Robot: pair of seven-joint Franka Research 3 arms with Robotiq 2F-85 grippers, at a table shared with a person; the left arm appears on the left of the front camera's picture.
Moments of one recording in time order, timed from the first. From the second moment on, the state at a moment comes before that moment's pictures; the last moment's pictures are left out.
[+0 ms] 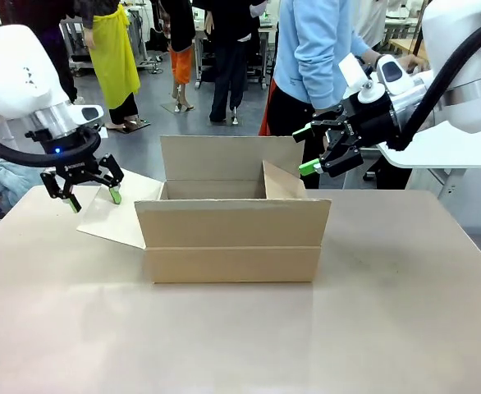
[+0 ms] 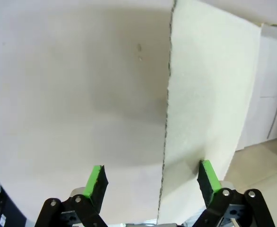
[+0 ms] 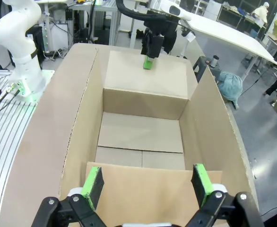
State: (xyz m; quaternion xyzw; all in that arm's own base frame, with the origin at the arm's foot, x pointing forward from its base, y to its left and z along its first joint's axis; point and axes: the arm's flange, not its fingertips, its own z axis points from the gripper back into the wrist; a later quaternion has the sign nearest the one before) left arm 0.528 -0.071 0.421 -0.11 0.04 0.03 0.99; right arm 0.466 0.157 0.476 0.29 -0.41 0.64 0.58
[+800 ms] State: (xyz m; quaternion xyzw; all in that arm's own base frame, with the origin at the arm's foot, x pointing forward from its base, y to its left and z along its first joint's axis) left arm 0.534 -0.076 0.438 -0.07 0.03 0.04 1.00; right arm 0.421 0.195 0.516 0.12 -0.31 0.59 0.73
